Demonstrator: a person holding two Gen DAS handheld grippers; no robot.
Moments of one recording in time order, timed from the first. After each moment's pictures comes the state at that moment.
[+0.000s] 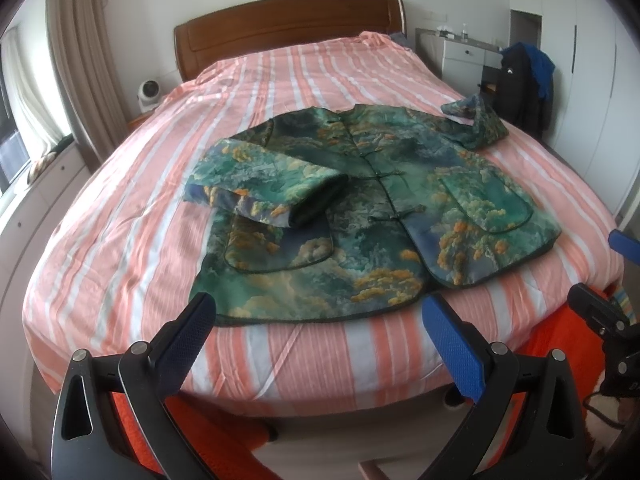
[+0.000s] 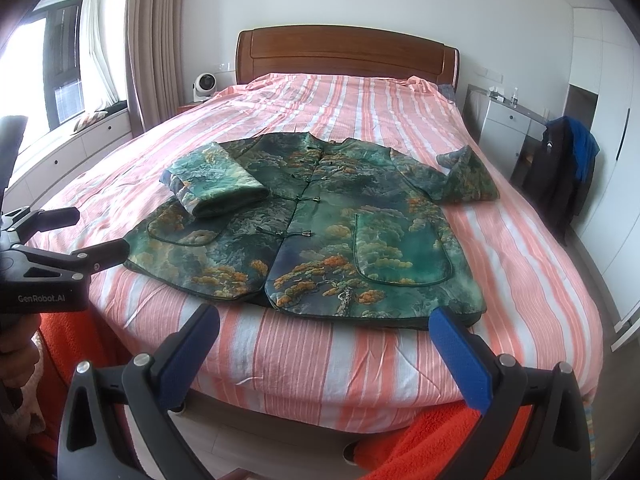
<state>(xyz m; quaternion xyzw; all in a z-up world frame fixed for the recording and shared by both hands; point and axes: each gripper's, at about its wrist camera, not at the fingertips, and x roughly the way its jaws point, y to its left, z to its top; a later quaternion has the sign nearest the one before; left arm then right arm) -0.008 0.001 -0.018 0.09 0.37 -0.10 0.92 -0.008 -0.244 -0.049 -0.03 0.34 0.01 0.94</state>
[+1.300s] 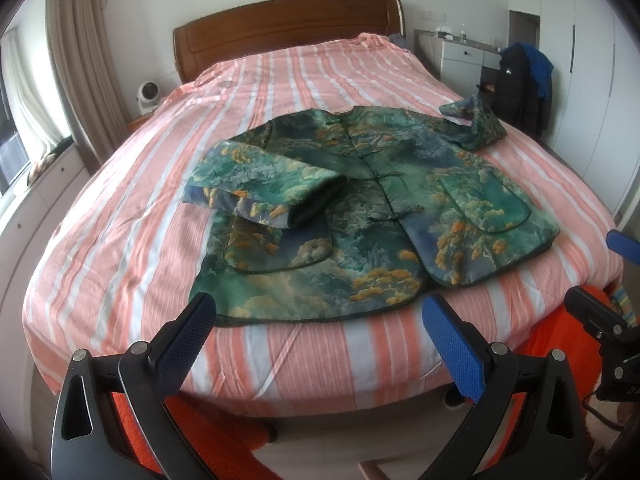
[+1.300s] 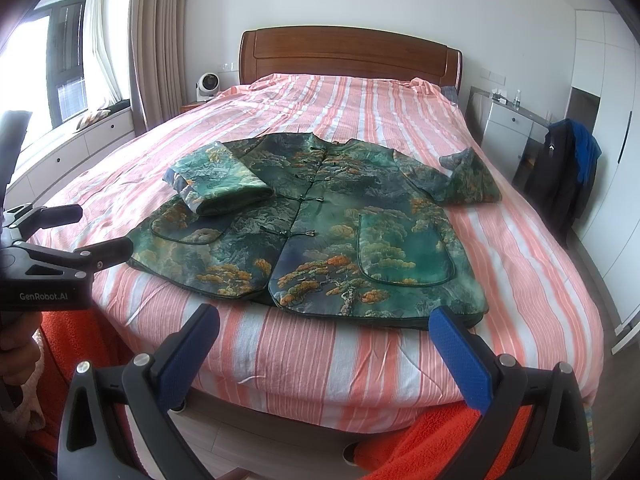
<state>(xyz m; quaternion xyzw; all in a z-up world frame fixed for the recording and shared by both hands) -0.007 0.001 -0.017 0.08 0.37 -0.10 0.92 -0.010 -0.240 -0.050 -0.03 0.34 0.01 0.94</state>
